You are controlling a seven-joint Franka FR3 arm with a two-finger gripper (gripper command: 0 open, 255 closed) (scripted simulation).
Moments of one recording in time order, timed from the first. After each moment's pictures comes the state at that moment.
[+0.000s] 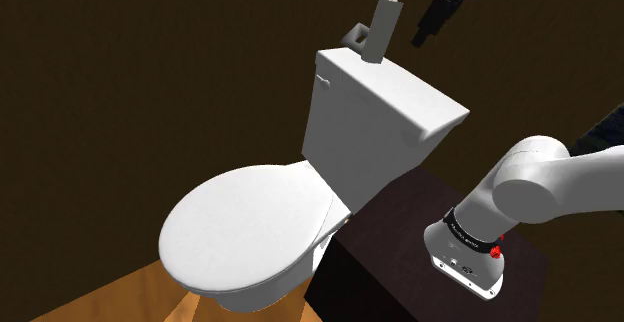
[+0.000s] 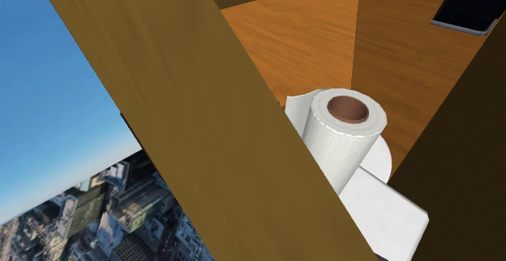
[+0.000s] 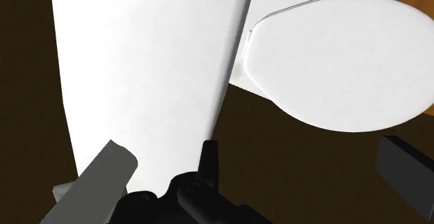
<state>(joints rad) 0.00 -0.83 0.07 -2.29 -0.06 1.67 -0.07</state>
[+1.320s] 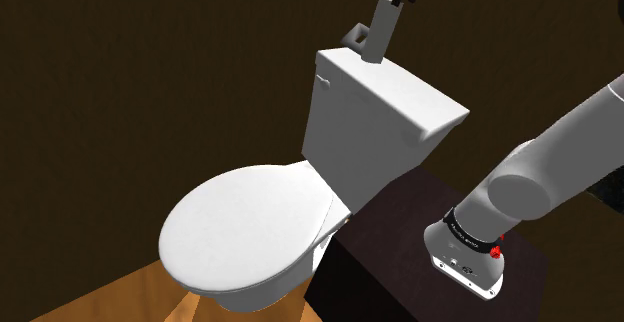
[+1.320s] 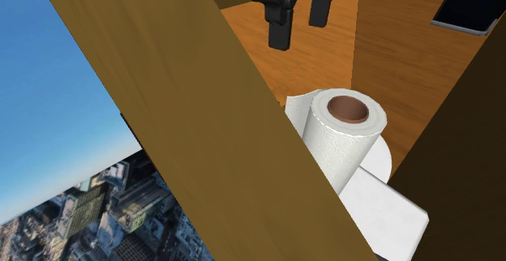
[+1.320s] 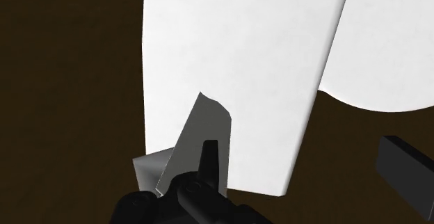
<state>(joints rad) -0.10 -0.14 -0.19 -1.63 -0.06 1.57 -0.30</state>
